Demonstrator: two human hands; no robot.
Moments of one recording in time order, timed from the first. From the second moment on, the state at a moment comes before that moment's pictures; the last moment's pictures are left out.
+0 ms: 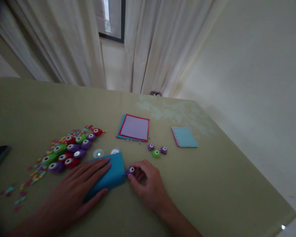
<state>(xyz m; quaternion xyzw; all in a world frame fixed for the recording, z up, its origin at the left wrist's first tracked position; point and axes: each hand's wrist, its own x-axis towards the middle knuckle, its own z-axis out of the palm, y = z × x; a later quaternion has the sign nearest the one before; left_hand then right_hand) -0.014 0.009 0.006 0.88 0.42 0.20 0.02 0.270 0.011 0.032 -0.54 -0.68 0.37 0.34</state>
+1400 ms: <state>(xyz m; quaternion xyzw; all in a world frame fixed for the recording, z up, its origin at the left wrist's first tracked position) -0.017 0.011 0.012 0.90 0.41 0.17 0.01 0.270 0.016 0.033 -0.48 -0.69 0.40 0.36</state>
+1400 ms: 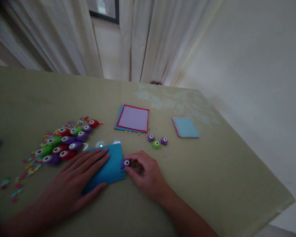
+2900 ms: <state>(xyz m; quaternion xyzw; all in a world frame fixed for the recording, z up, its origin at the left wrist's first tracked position) -0.014 0.011 0.008 0.90 0.41 0.17 0.00 0.270 0.017 0.041 -0.48 -0.70 0.42 0.33</state>
